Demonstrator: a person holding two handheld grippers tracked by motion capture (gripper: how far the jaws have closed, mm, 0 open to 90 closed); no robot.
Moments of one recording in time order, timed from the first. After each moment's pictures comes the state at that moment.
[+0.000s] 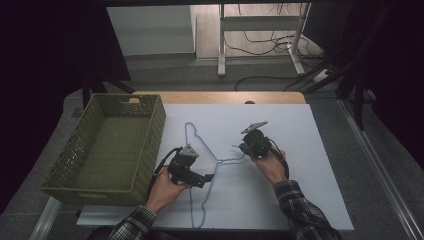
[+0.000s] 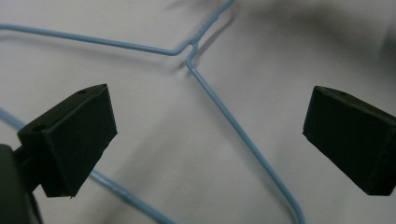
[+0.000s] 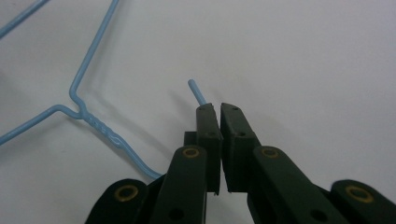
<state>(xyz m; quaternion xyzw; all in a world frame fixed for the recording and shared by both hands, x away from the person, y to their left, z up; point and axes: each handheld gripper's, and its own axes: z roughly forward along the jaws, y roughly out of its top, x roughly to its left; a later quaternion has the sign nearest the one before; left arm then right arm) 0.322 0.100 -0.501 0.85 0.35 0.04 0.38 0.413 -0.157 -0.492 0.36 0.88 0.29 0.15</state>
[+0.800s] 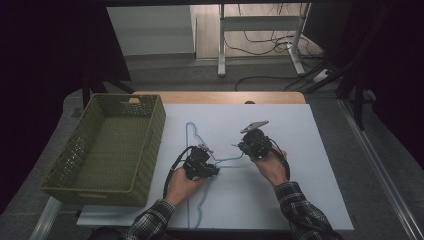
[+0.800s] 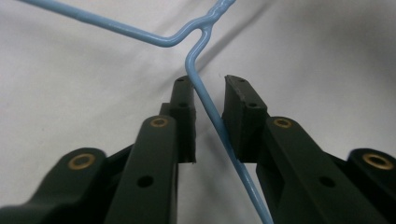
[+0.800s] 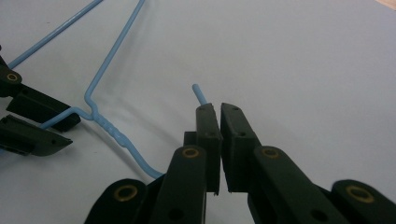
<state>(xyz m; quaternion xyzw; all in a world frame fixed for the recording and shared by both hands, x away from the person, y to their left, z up) 0.351 0.065 -0.521 0.85 0.41 -0.03 0.32 0.398 -0.153 -0.471 0.35 0.87 0.30 0.16</state>
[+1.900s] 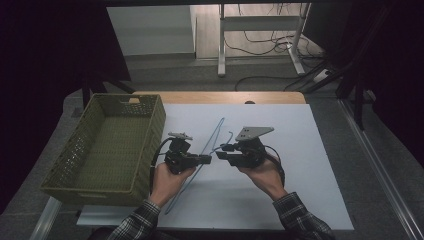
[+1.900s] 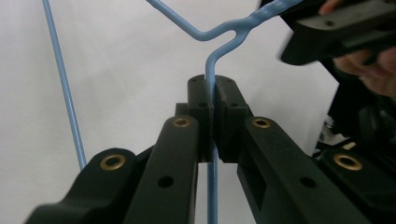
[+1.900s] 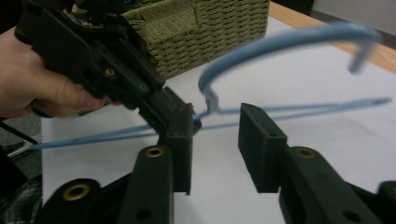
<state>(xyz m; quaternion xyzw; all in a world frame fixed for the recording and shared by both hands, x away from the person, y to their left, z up) 0.332 0.110 -0.463 0.79 0.41 -0.09 0.45 0.341 -0.130 -0.426 0.23 0.85 0.47 0.08</state>
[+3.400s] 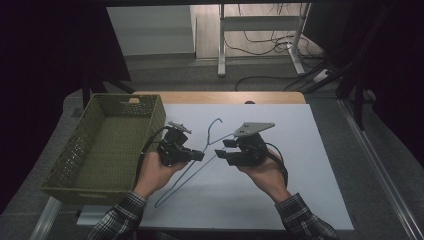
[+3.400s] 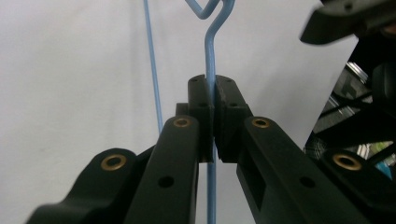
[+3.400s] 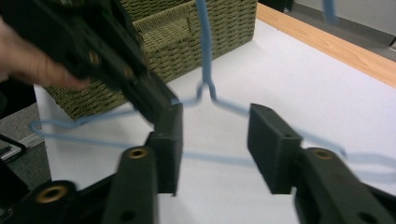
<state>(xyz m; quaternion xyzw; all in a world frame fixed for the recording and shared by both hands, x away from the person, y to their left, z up) 0.332 0.122 -0.411 0.85 0.38 -0.05 0.37 0.325 -0.126 -0.392 0.26 0.85 0.45 0.10</state>
